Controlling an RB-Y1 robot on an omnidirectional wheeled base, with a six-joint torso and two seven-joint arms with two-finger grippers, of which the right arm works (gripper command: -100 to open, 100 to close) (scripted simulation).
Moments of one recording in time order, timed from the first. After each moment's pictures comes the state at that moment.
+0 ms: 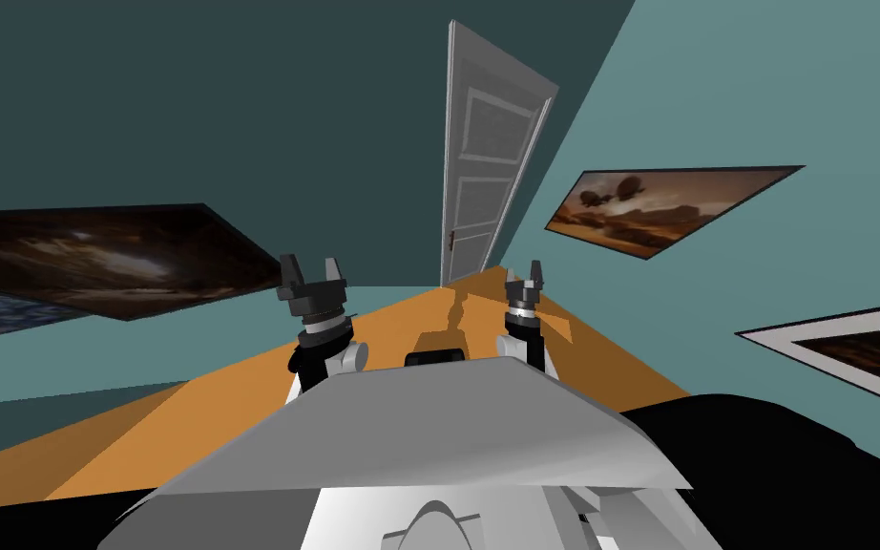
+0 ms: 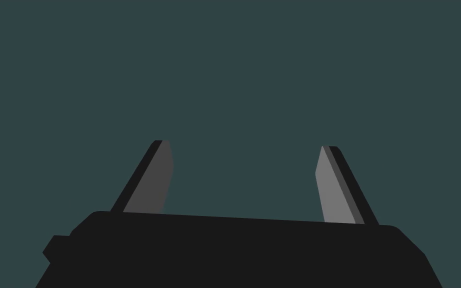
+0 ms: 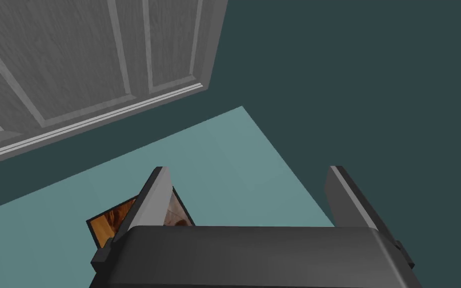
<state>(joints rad) 0.52 0.00 -0.06 -2.18 -0.07 -0.54 -0.08</state>
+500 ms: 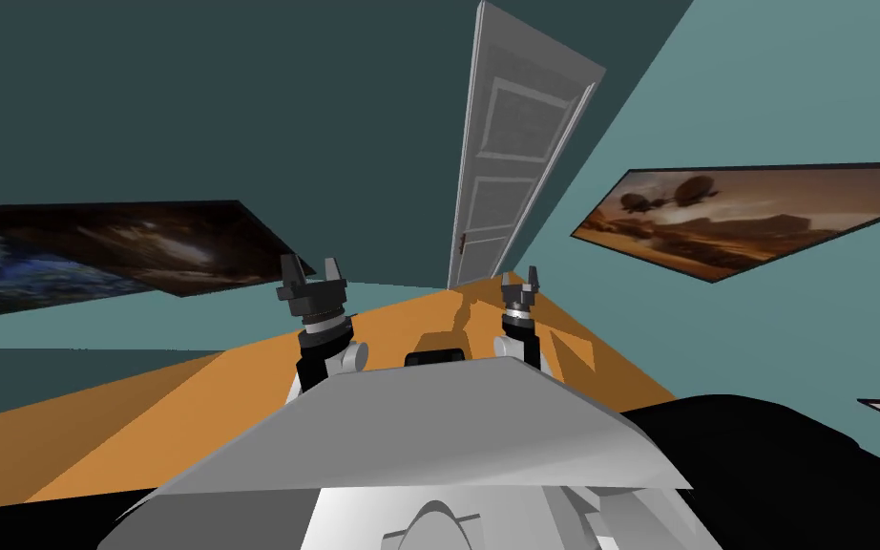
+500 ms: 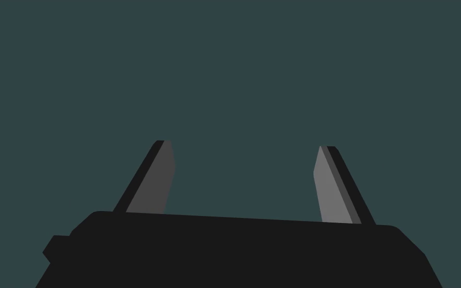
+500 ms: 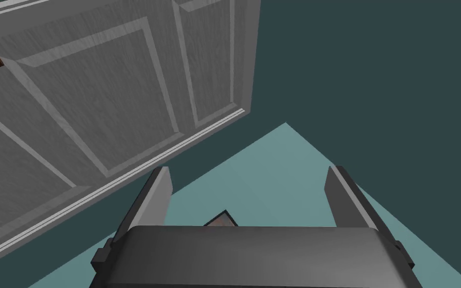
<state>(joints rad) 0.51 -0.04 -0.04 -2.09 -0.17 -0.58 -0.16</state>
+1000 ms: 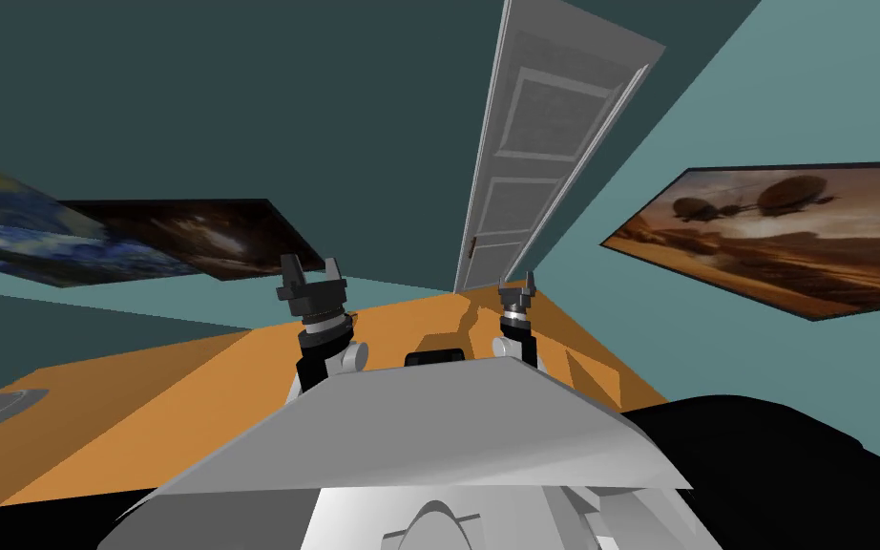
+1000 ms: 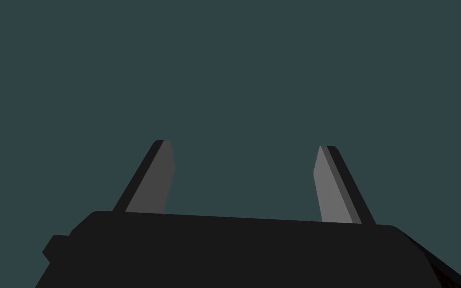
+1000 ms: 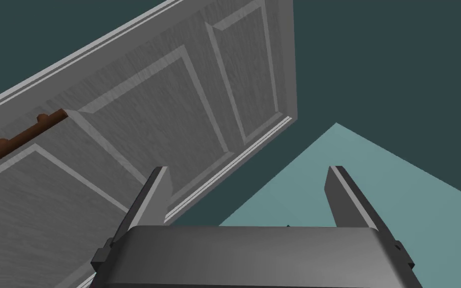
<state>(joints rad) 0.49 -0.08 -0.02 -1.99 -0.28 -0.62 -0.24</state>
